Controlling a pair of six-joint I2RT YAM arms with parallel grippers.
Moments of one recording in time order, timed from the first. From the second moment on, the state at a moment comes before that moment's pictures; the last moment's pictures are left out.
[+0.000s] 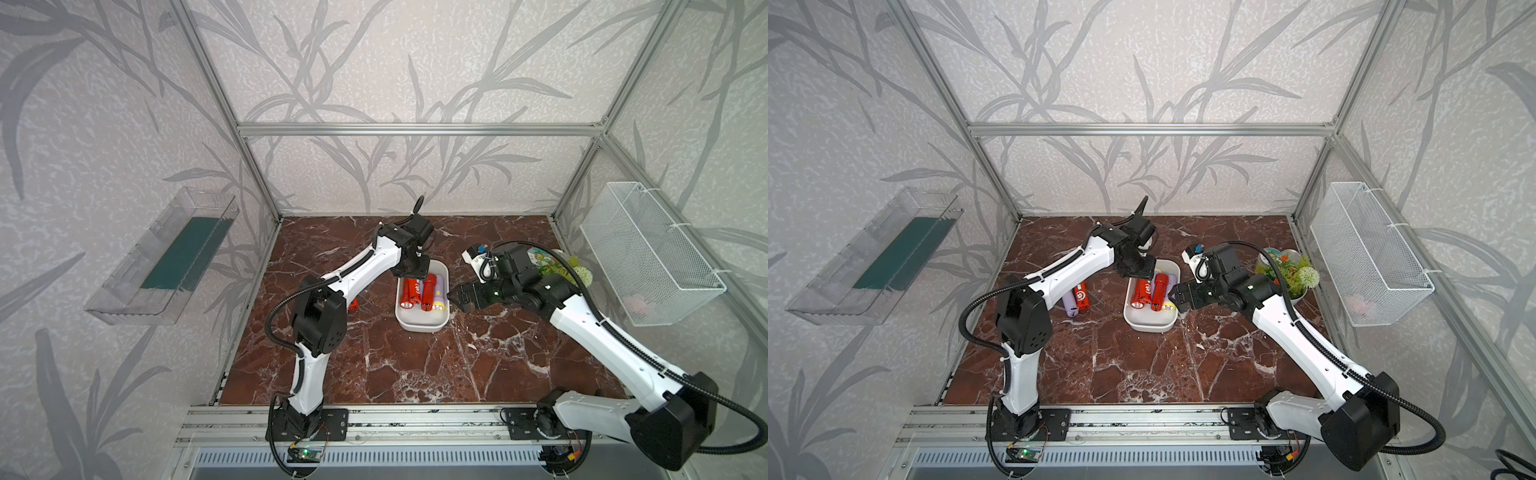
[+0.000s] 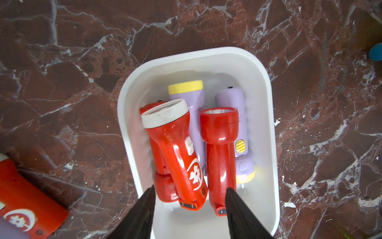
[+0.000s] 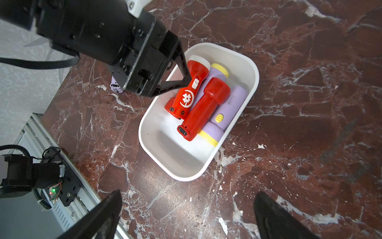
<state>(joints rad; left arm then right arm) -0.63 2.01 1.85 -1.06 -0.03 -0.40 0.52 1.22 1.10 -0.70 -0.28 0.19</state>
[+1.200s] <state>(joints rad) -0.25 1.77 1.30 -0.88 -0.07 -0.44 0.58 1.28 1.10 -0.65 -0.35 0.22</state>
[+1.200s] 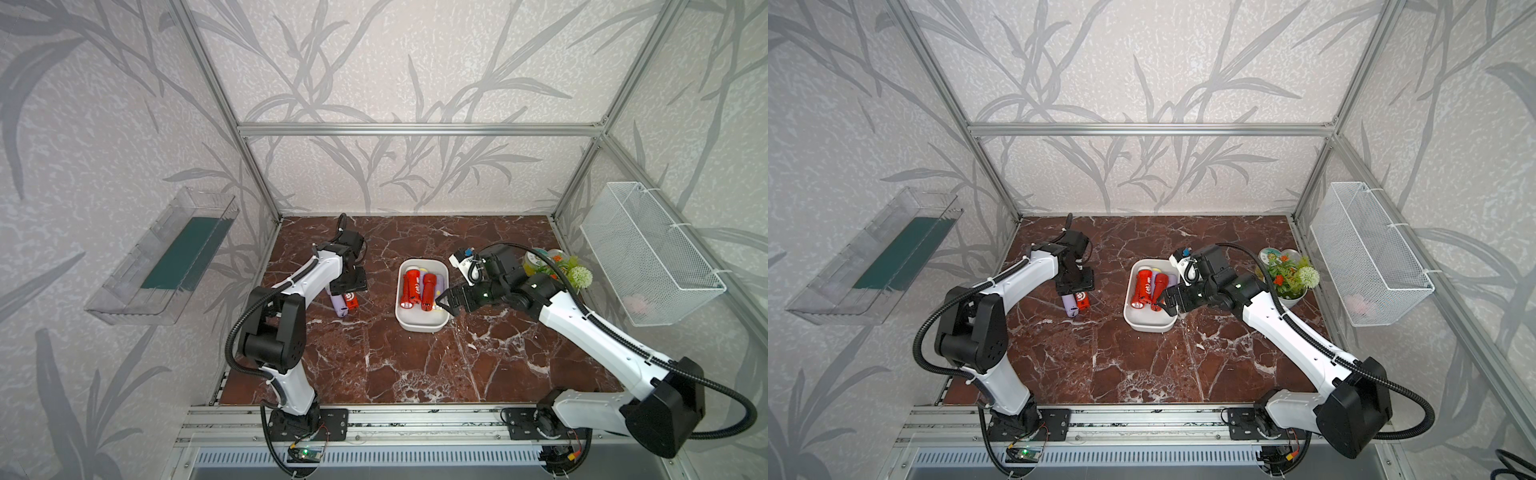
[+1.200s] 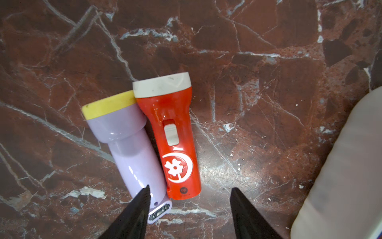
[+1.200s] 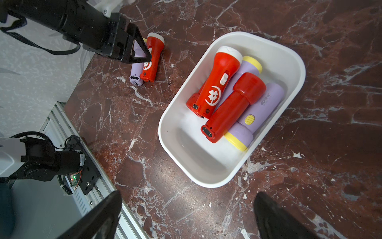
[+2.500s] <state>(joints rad) -0.21 1.96 1.37 -0.83 -0.07 -0.41 0.58 1.38 1.13 -0.65 -0.33 0.21</state>
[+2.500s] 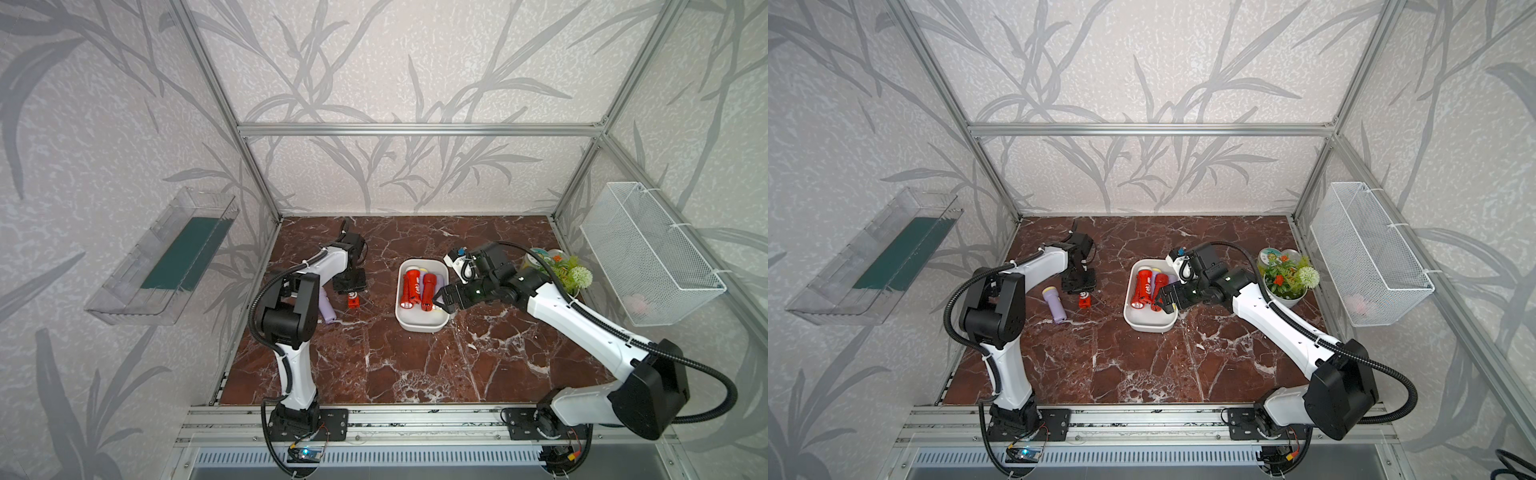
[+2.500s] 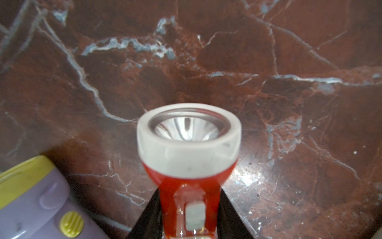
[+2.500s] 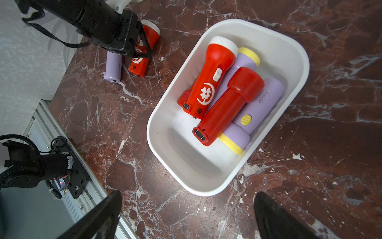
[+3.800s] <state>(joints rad) -0.62 1.98 1.83 -0.96 0.09 -0.45 0.50 1.15 1.01 -0.74 -0.22 0.19</state>
